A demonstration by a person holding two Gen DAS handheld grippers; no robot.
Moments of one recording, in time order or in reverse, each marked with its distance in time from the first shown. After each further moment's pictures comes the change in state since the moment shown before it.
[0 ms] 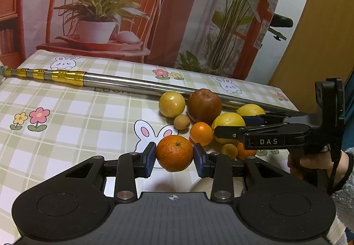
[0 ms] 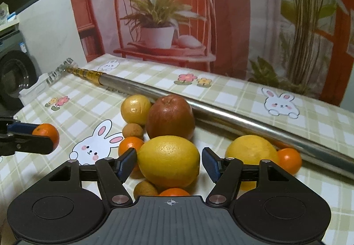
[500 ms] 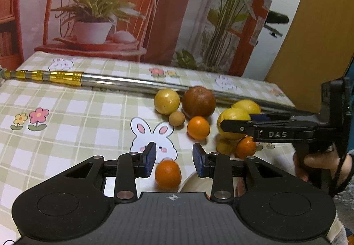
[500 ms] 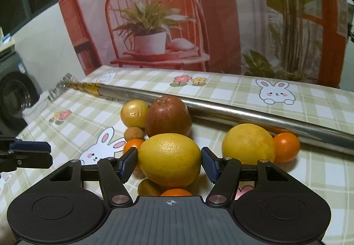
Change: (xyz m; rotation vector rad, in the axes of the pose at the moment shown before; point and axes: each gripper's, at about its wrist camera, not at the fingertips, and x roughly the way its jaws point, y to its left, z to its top) left arm -0.008 -0.007 -0.006 0.021 0.015 -0.006; right arm -0.019 -0.010 -0.010 0.113 -0.047 0.018
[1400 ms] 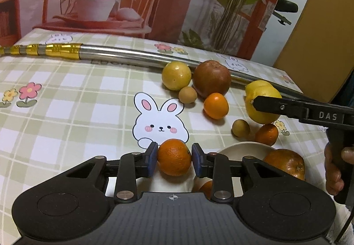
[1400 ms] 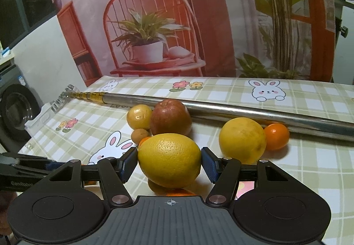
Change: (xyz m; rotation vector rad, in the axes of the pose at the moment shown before) left arm 0.029 0.015 -0.015 -0.023 0.062 0.002; right arm -0.024 0.004 -0.009 0.051 -0.044 -0.002
